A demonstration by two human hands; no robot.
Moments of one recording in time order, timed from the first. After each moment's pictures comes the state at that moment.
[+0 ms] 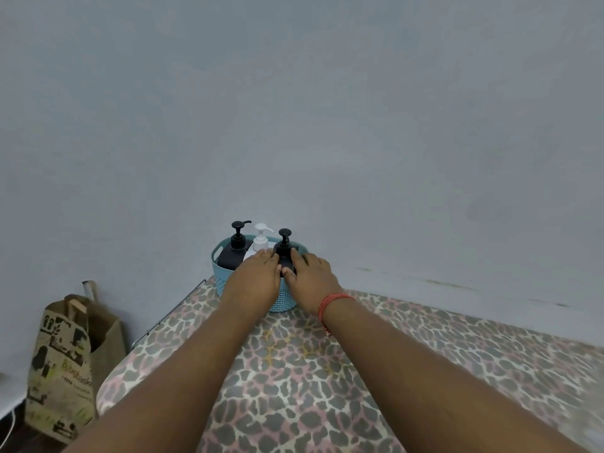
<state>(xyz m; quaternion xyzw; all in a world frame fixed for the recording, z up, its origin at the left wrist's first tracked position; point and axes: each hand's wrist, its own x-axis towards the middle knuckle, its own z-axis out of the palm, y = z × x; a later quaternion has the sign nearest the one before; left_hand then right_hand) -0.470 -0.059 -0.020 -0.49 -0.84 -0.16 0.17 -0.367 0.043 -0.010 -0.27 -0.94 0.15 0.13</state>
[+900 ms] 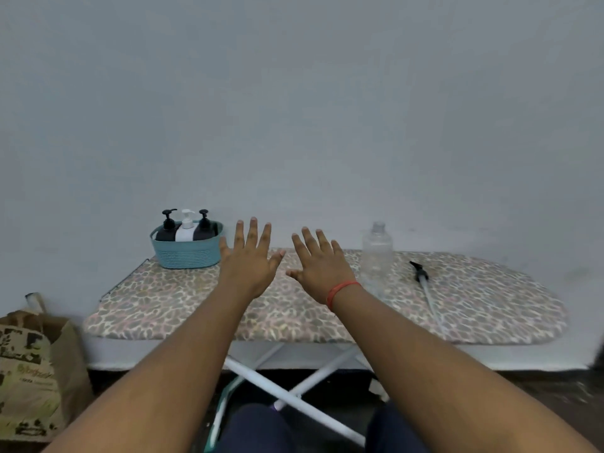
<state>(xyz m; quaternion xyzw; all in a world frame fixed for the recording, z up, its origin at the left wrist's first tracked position) -0.183 -0.131 0.034 -0.52 -0.83 -0.11 0.17 -0.028 -0.035 0.021 -0.32 -0.93 -0.08 0.16</state>
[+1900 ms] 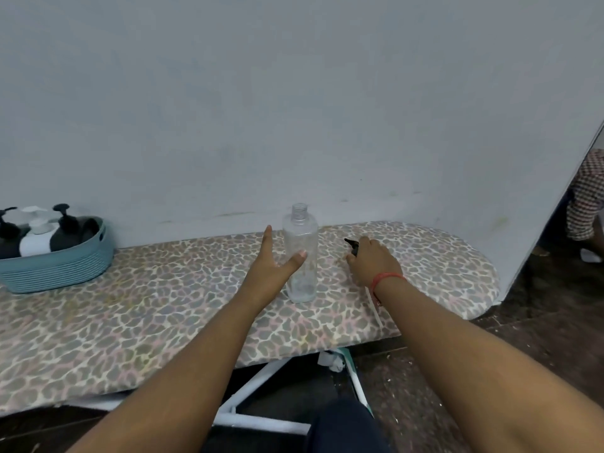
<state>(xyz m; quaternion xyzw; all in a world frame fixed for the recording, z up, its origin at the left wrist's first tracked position) -0.058 0.025 -0.027 -0.52 -0.65 -0.46 -0.30 0.147 0.152 -0.044 -0.61 -0.77 0.11 0.15</state>
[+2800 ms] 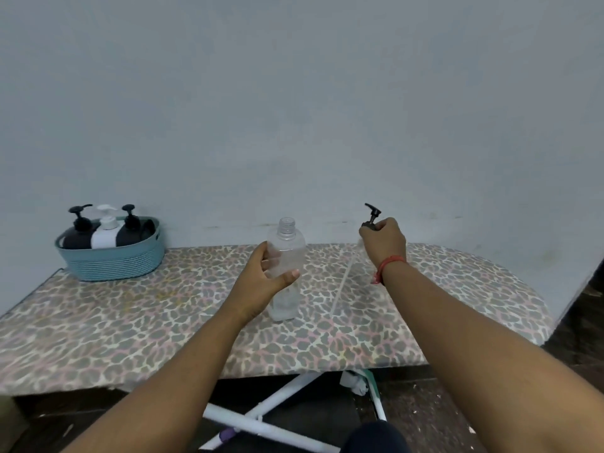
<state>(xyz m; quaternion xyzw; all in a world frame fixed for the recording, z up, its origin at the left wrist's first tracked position) -0.136 -0.025 -0.017 -0.51 -0.62 -0.54 -0.26 0.072 0.143 0.021 -0.55 -0.60 0.35 0.46</state>
